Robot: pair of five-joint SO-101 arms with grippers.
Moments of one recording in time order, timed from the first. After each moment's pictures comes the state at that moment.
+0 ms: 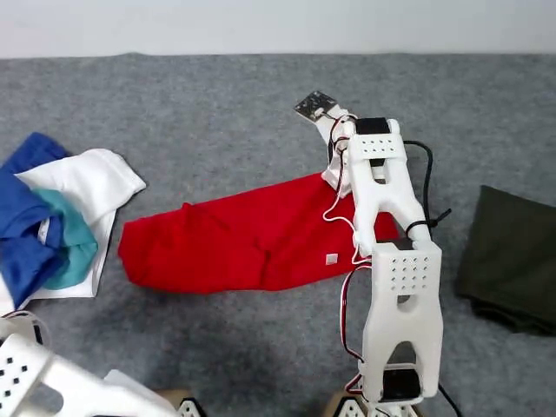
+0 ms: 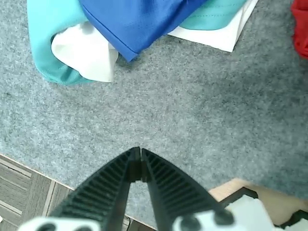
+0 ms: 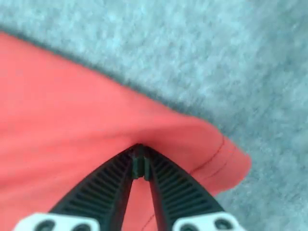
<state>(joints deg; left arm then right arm) -67.2 -52.5 42.7 94.9 -35.2 -7.3 47.8 -36.7 76.0 37.1</state>
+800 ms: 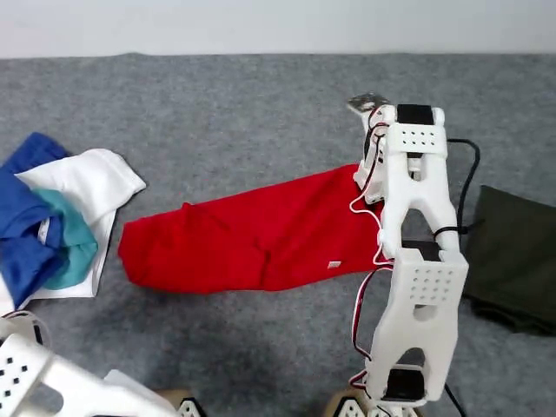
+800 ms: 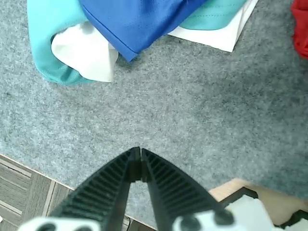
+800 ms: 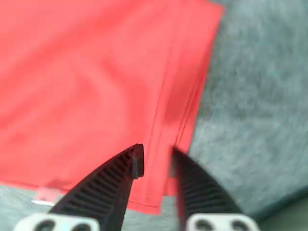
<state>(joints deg) -67.2 -52.5 42.7 94.9 -35.2 -0.6 40.6 -36.7 95.6 18.8</state>
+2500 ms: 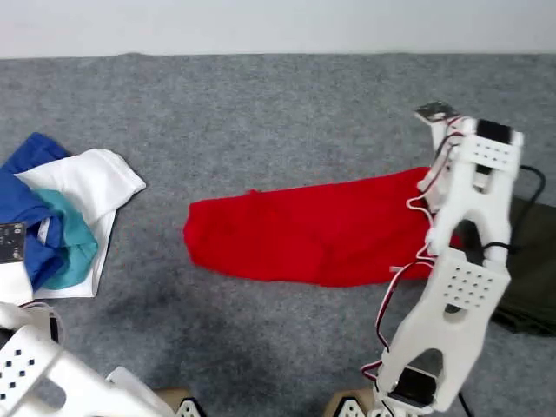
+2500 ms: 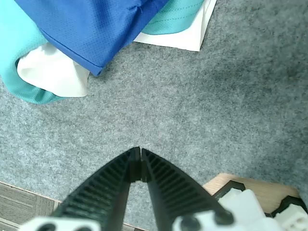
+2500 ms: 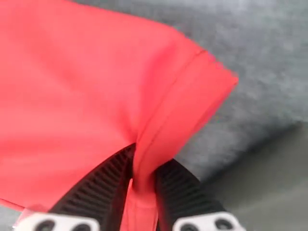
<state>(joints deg) -60.0 -52.5 42.7 97.3 -35.2 17.4 43.6 -39.6 90.2 38.7</state>
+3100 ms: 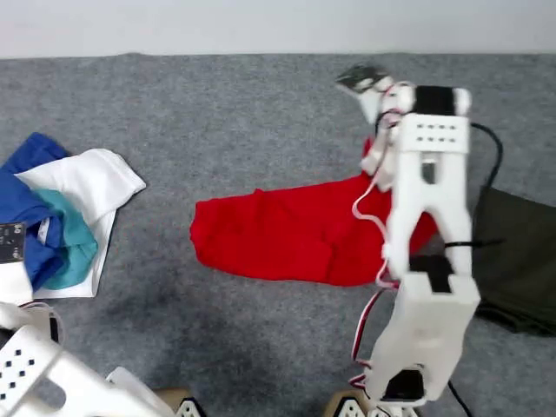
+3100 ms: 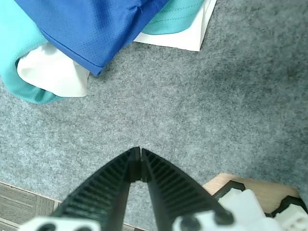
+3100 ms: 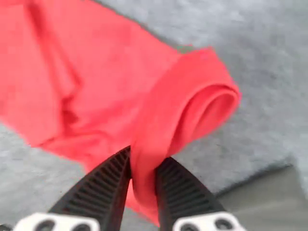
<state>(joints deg) -60.0 -52.5 42.7 97.3 -35.2 -4.0 22.1 -33.1 100.5 37.7</state>
